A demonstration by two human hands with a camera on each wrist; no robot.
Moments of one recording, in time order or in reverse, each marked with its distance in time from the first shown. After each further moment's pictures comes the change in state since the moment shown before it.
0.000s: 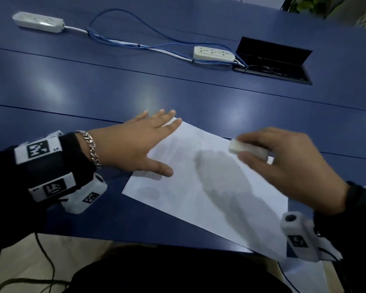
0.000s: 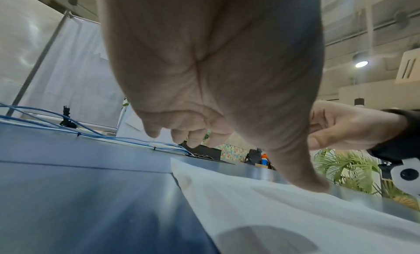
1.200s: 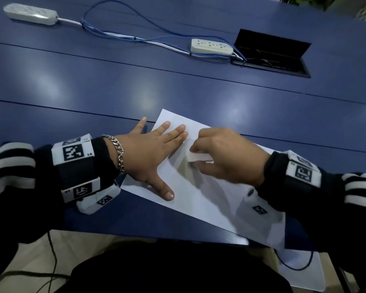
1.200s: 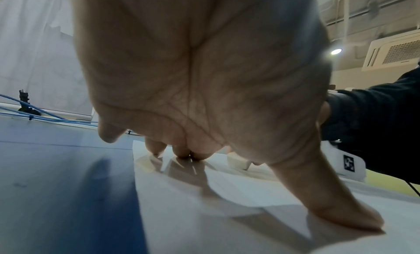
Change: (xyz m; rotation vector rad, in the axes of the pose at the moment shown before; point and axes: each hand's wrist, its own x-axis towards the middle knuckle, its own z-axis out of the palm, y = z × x) left_hand 0.015 0.031 0.016 0.151 -0.314 -0.056; right_hand 0.050 -0.027 0.059 -0.116 -0.322 -0.285
